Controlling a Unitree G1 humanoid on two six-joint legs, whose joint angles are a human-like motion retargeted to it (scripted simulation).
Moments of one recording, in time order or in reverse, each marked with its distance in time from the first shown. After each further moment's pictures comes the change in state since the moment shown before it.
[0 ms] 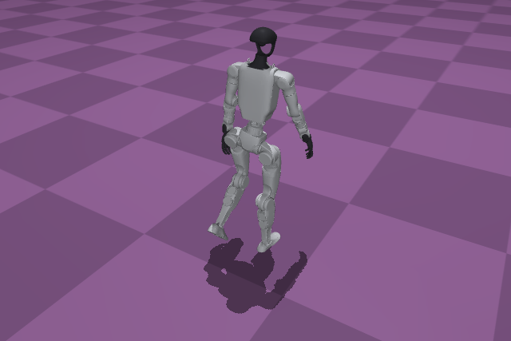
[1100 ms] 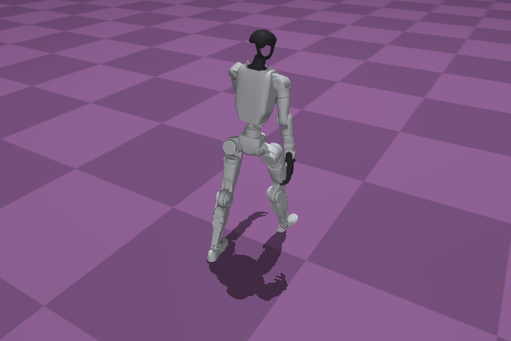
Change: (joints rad) left arm -0.613 0.144 0.021 -0.426 -0.180 -0.087 0.084; right arm 0.383 -0.011 -0.179 0.084 -0.038 0.060 0.202; waist -0.168 0.138 0.113; left_leg 0.555 0.192 -0.017 -1.028 -0.340 -0.076; right_leg -0.219 0.070 -0.112 -0.022 0.148 0.059
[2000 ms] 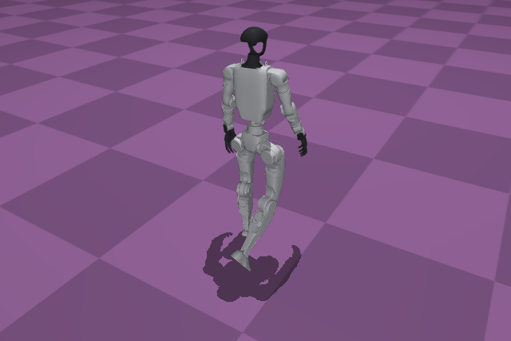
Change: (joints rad) left arm 0.587 -0.076 -0.033 0.403 0.194 0.002 -0.090; right arm -0.286 0.066 0.208 -0.185 -0.010 -0.139 -0.138; waist 0.346 -0.006 -0.127; left_leg -0.389 0.071 0.281 -0.074 0.184 0.019; right_leg 0.317 0.137 0.241 0.795 0.066 -0.087
